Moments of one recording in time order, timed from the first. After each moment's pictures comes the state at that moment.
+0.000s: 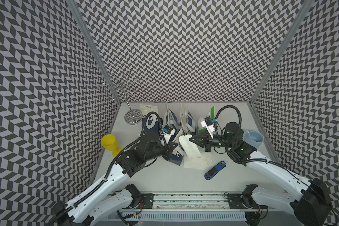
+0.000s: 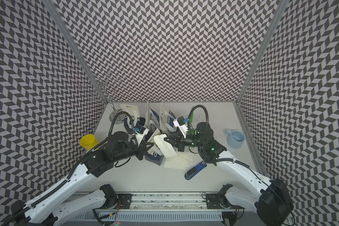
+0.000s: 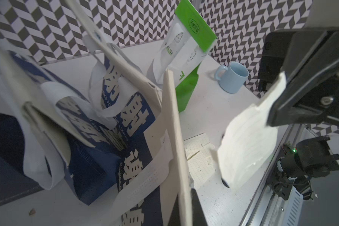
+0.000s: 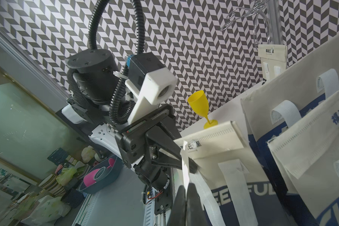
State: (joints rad) left arm -0.75 0.93 0.91 -0.50 0.17 -0.15; right arm 0.63 1.14 0.80 0.24 -0.83 0.39
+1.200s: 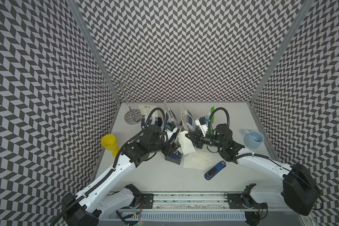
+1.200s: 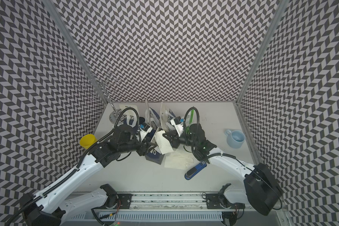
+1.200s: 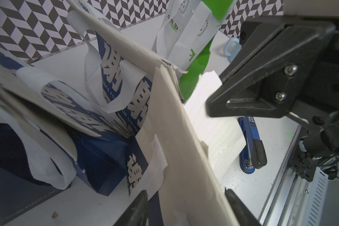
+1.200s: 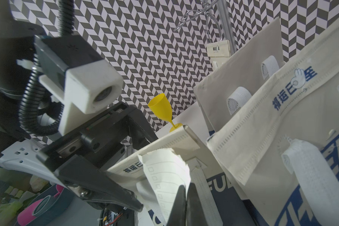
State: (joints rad) left arm -0.63 1.02 0.94 -0.56 0.28 0.00; right arm 0.67 1.31 0.76 0.40 -0.58 0.34
